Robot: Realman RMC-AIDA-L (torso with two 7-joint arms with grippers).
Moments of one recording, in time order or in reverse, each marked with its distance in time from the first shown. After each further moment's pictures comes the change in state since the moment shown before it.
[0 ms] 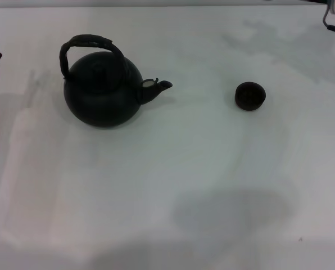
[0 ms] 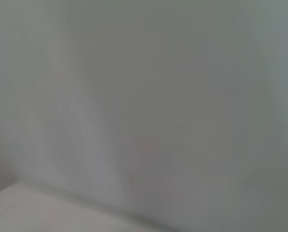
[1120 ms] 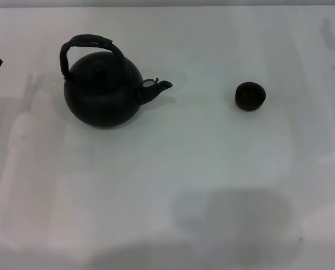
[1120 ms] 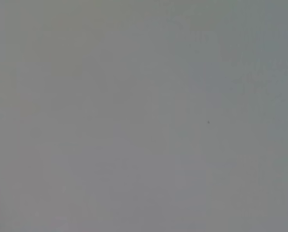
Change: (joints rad) left arm 0.015 -0.001 0.001 -0.005 0.005 -0.008 0.000; right arm -0.065 0.144 0.701 0.550 0.791 -0.114 -1.340
